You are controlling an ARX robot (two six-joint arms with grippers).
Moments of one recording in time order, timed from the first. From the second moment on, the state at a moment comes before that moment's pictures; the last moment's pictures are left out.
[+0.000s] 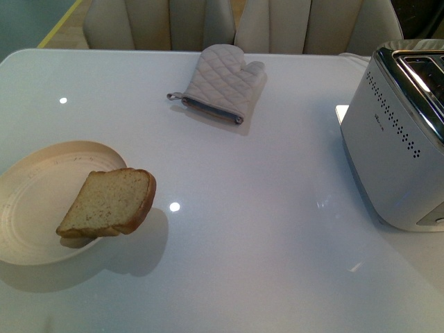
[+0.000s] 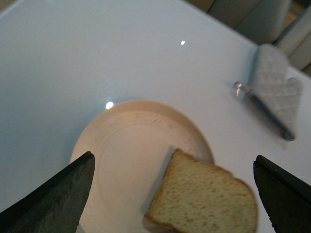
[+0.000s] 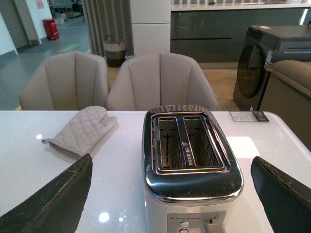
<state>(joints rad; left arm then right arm) 0.22 1.63 0.36 0.70 0.18 -0.30 0.00 0.00 0.02 0.00 0.00 0.00</state>
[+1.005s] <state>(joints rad) 0.22 2.34 0.68 0.68 0.00 -0.22 0.00 0.00 0.02 0.00 0.00 0.00</state>
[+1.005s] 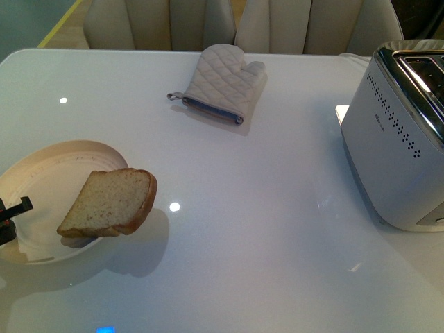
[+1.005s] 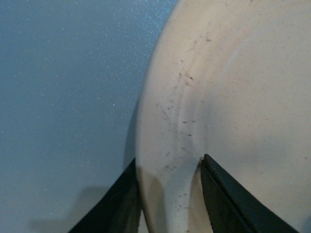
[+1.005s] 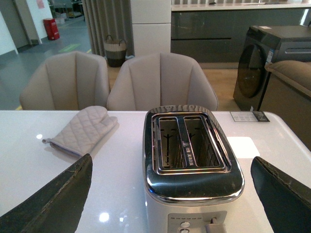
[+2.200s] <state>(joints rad) -0.42 2.32 0.77 0.48 -0.09 -0.79 0.00 0.00 0.02 0.00 0.00 0.00</state>
